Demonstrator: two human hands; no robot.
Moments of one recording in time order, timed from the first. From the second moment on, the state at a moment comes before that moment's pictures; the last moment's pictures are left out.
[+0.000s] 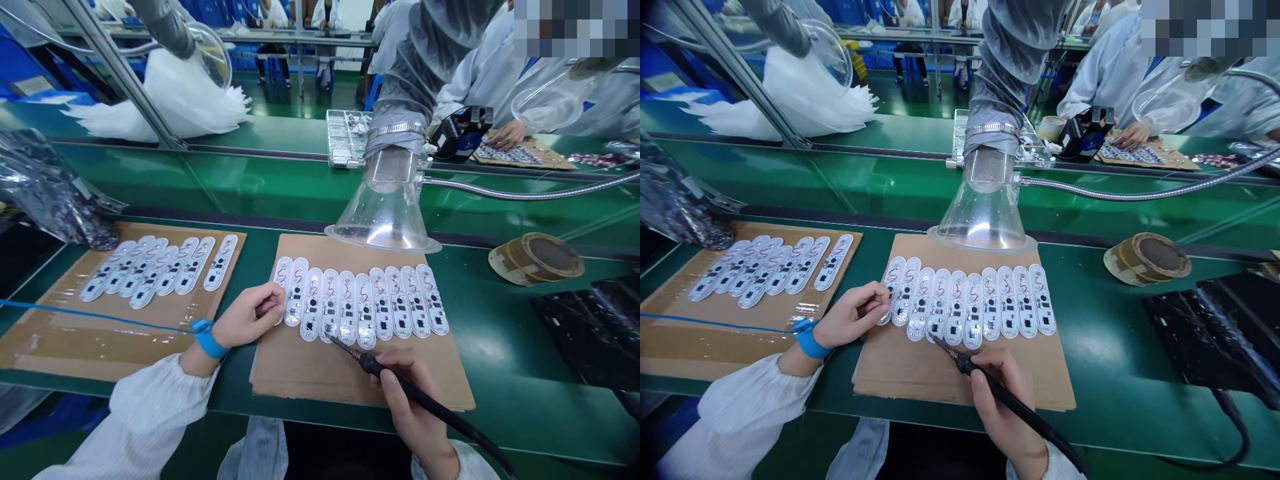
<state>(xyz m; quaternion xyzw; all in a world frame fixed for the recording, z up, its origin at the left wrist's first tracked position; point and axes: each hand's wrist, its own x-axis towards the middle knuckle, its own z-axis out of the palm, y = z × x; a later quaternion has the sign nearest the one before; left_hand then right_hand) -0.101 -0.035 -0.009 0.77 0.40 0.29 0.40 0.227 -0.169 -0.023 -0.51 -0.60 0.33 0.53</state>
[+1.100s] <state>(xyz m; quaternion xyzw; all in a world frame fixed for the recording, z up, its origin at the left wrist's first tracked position) -0.107 -0.033 -0.005 0.80 0.40 0.29 0.35 0.208 -0.165 -0.031 -0.51 -0.63 0.30 0.51</state>
